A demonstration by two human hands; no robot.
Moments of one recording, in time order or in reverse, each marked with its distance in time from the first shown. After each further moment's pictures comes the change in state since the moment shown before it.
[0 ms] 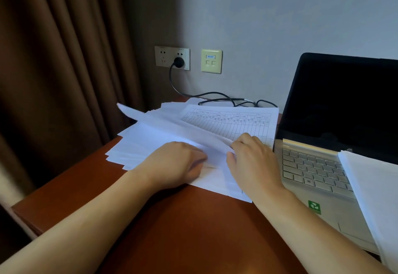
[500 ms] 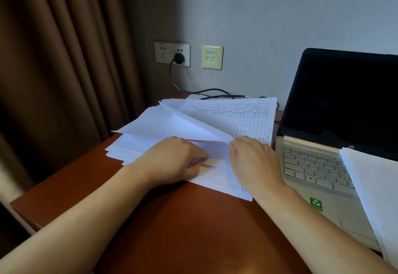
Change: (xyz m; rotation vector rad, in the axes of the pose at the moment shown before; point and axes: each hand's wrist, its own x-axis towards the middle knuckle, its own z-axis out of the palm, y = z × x) left_hand -0.001 -0.006 -0.002 -0.022 0.023 0.066; right_hand -0.001 0.001 -0.003 0.042 -0.101 0.045
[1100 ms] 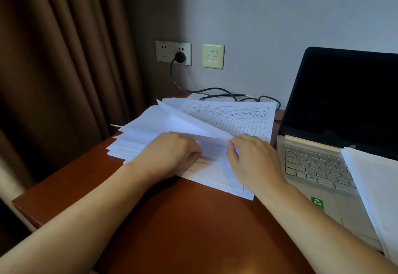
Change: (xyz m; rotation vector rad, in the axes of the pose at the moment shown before) left_hand 0.000 -0.005 0.002 0.050 0.169 -0.010; right_hand -0.001 0.001 -0.003 0.149 -0.014 -0.015
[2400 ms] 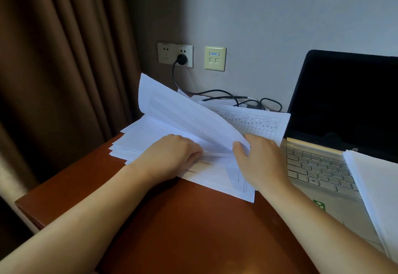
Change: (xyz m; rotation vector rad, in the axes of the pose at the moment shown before) left_hand -0.001 0.002 -0.005 -0.015 -0.121 -0.093; right_hand 0.004 0.005 -0.004 0.183 0.047 0.176
